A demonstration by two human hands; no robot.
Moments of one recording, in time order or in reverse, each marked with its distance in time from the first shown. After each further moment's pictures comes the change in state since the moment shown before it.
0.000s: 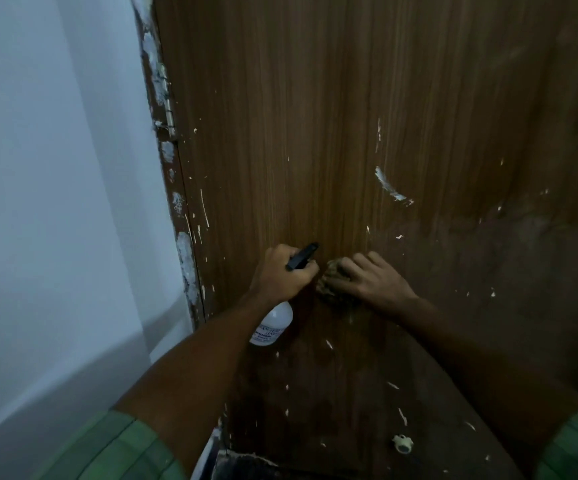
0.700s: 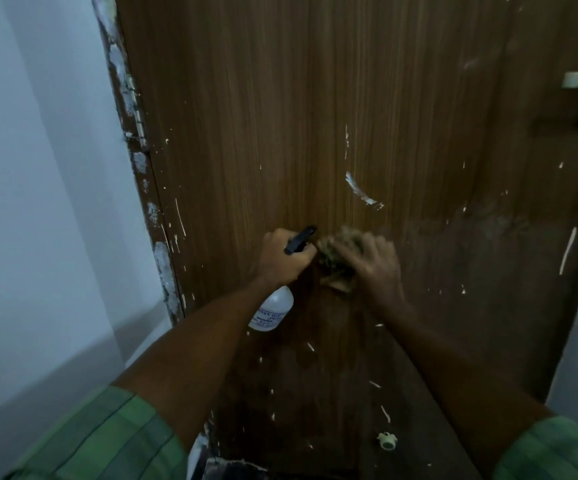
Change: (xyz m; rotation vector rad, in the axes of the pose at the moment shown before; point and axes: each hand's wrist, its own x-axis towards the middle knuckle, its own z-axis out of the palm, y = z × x) left_hand 0.036 0.048 0.021 -0.002 0.037 0.026; right_hand -0.017 0.011 -0.012 0.150 0.303 0.567
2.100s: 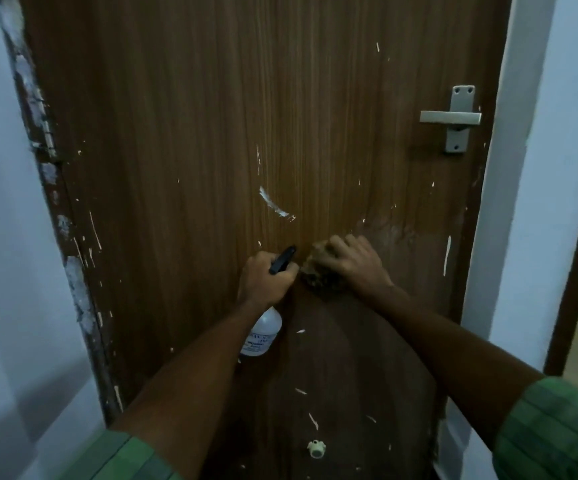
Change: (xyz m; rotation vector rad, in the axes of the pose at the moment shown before) left_hand -0.012 0.061 0.117 -0.095 0.031 -0.088; right_hand -0.025 0.118 -0.081 -0.237 -0.231 -0.204
